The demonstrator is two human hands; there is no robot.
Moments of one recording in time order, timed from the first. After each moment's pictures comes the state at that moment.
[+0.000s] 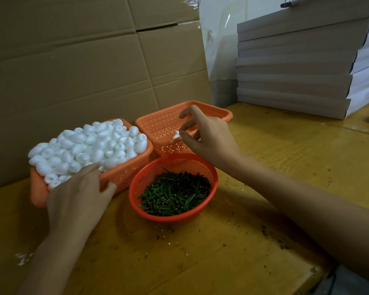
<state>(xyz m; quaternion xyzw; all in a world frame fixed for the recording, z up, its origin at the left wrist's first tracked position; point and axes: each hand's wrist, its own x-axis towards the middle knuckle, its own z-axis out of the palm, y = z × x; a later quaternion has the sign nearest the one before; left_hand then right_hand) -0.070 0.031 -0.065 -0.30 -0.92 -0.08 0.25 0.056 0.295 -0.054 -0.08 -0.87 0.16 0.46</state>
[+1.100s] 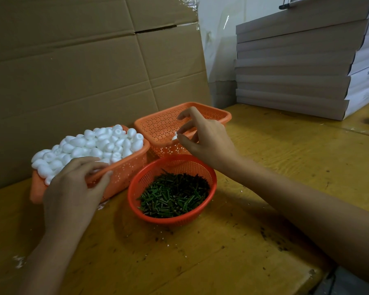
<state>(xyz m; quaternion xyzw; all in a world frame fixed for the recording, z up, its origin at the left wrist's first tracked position) -0.086 0.023 -0.070 -0.37 -0.83 -0.28 0.30 0.056 0.294 -0.055 -0.07 -0.87 0.19 0.45</state>
